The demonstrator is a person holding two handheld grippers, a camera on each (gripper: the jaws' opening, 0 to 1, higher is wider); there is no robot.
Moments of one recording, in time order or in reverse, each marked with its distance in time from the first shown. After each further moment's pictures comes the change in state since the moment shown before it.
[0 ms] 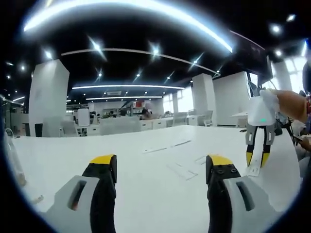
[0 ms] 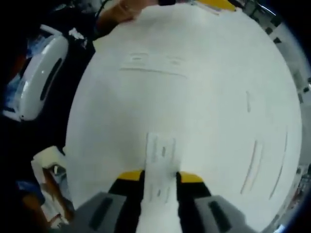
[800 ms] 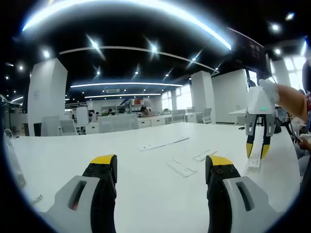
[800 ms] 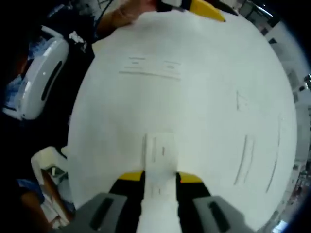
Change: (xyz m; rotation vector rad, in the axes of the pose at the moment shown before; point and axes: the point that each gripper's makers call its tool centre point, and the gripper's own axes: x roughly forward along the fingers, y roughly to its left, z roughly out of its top) left arm 0.002 -0.004 -0.006 -0.002 0.026 -0.015; right arm -0.020 -0.006 -0.013 0.031 -0.012 -0.050
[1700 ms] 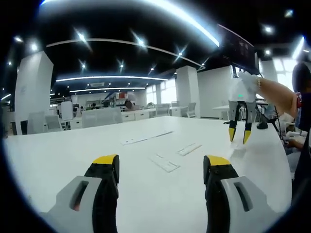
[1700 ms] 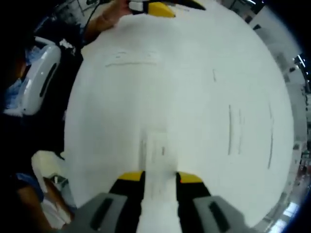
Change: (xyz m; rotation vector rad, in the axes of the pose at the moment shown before) left arm 0.007 -0.029 -0.010 -0.010 0.055 -0.148; right arm -0.017 -0.021 -0.046 0.132 0.006 -0.029
